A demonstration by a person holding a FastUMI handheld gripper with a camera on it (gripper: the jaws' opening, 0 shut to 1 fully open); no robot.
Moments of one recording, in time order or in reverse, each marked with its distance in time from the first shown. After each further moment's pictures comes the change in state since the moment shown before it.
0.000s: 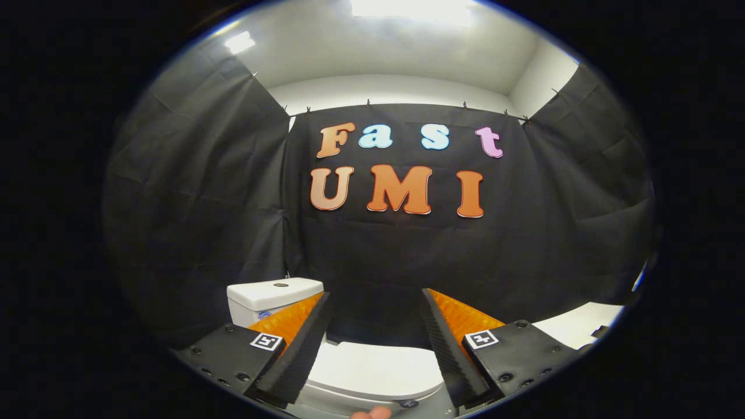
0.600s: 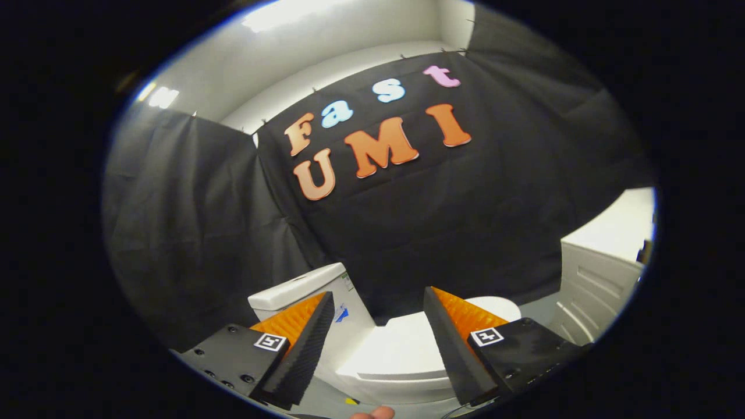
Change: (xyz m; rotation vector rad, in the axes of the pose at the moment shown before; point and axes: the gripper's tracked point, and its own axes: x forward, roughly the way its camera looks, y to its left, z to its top) arm 0.026 -0.032 -0.134 0.466 0.096 0.011
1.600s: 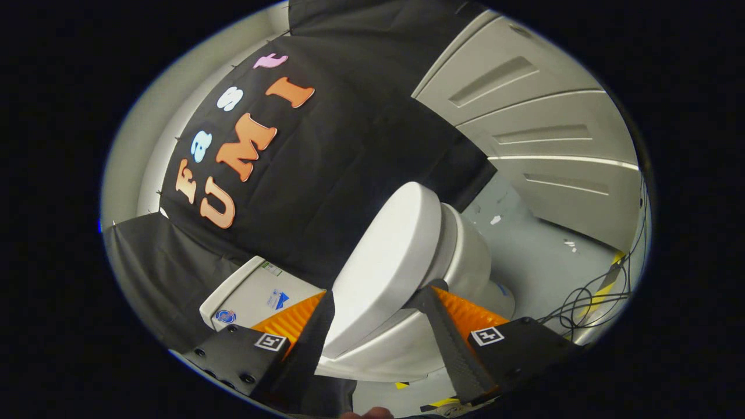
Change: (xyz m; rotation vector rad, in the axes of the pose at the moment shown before) arm -0.008 -0.191 -0.209 0.571 0.131 -0.264
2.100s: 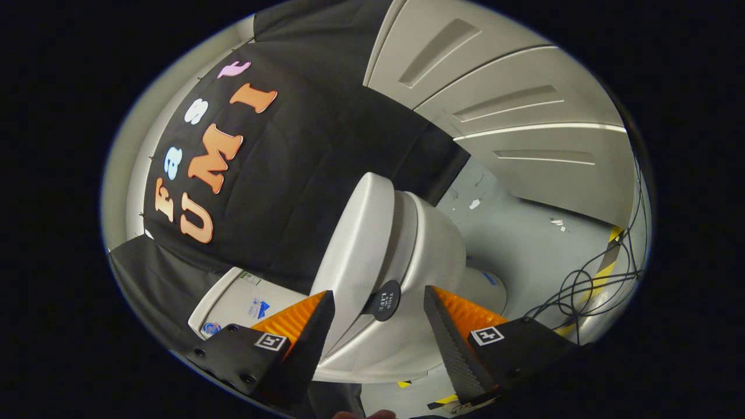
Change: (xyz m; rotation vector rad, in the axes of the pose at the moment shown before) arm 0.026 -0.052 -0.007 0.111 0.041 -0.071
